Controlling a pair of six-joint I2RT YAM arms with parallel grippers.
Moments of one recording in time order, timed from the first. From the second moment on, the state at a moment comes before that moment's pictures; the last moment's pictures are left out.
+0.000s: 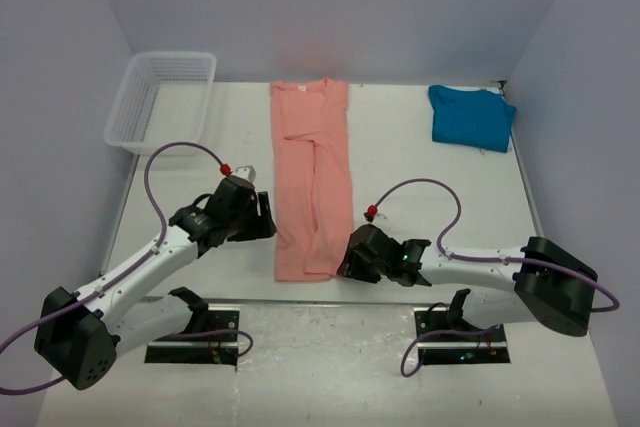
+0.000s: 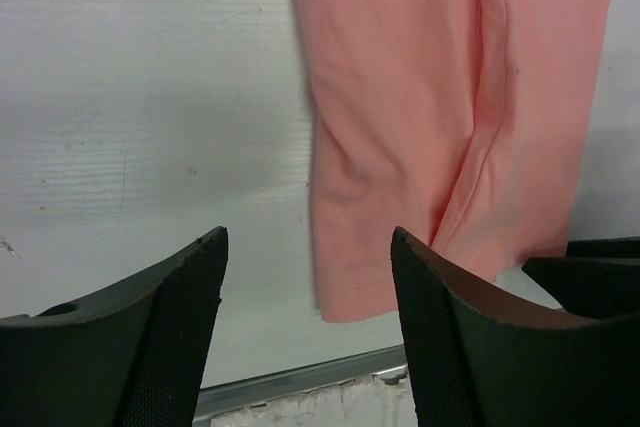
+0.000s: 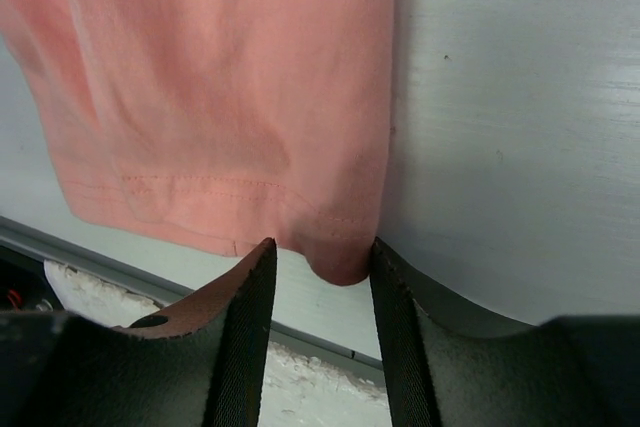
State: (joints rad) left arm -0.58 1.02 0.69 -0.60 -0.07 -0.65; right arm 1.07 1.29 0.51 -0.20 0.14 1.19
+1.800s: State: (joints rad) left arm -0.75 1.15 0.53 -0.54 0.11 -0.88; right arm 1.07 1.34 0.53 -0.23 0.20 1.26
